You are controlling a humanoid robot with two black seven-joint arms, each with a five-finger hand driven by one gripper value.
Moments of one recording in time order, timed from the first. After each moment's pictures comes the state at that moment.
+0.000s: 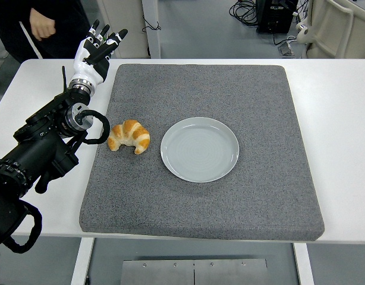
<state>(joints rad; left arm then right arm) -1.01 0.05 -0.70 -0.36 0.02 -0.07 -0.37 -0.09 0.00 -0.01 0.12 -0.11 0.02 0.41</state>
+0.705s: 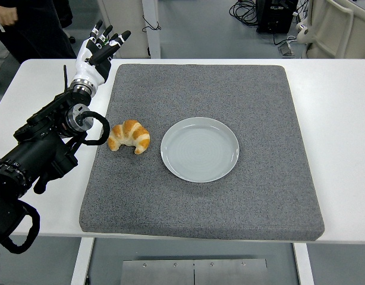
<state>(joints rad) -1.01 0.06 -0.65 -0.38 0.04 -0.07 -0.37 -0.09 0.00 -0.01 0.12 -0.11 0.02 0.41</state>
